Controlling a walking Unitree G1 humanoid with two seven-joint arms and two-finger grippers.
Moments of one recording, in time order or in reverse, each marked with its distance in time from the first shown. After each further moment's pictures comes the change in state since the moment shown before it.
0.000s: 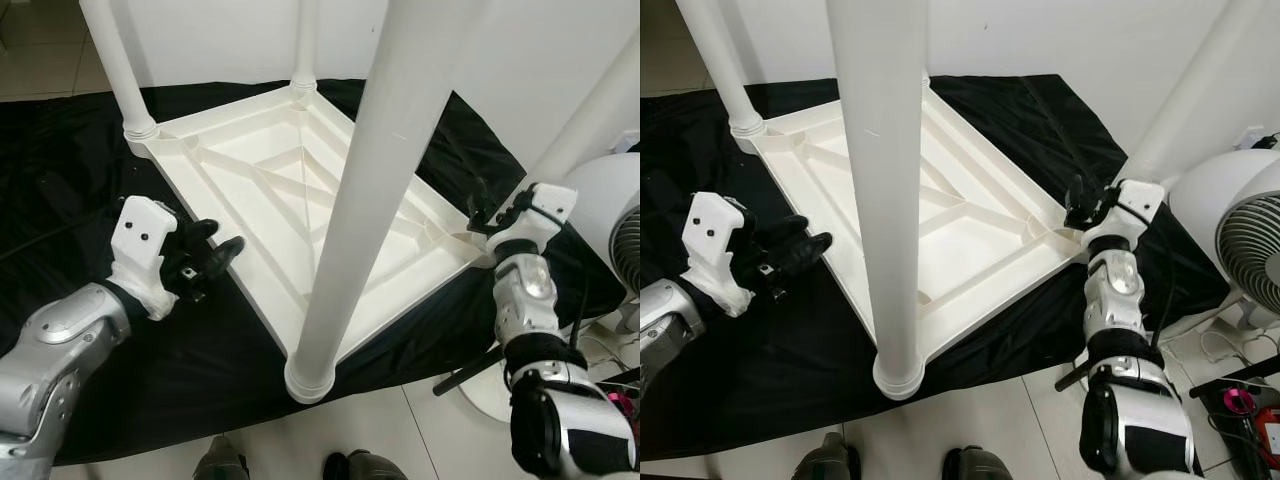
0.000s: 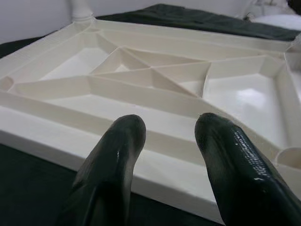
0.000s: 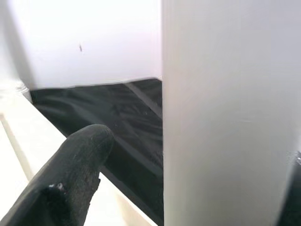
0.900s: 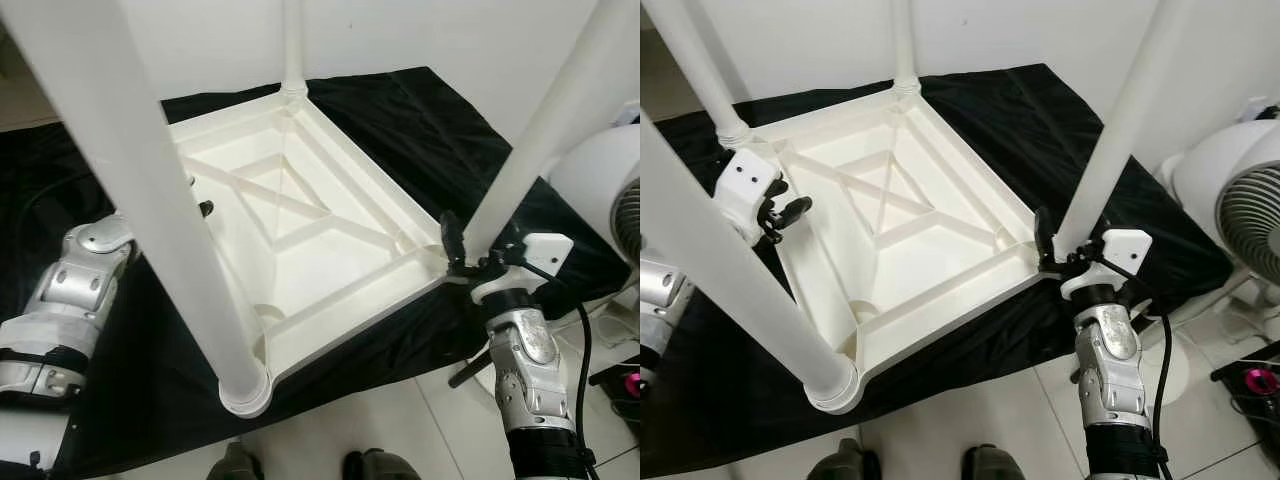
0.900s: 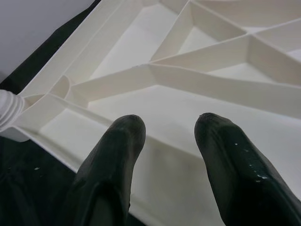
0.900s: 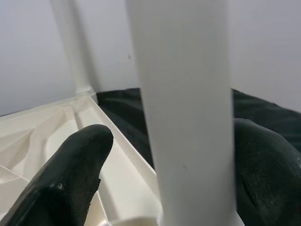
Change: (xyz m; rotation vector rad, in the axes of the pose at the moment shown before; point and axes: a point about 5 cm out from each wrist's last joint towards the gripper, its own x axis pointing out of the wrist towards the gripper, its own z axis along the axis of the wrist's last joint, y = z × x) left arm 0.069 0.070 -0.020 0.216 0.219 0.173; right arm -0.075 0.019 0.021 0.086 -0.049 0.143
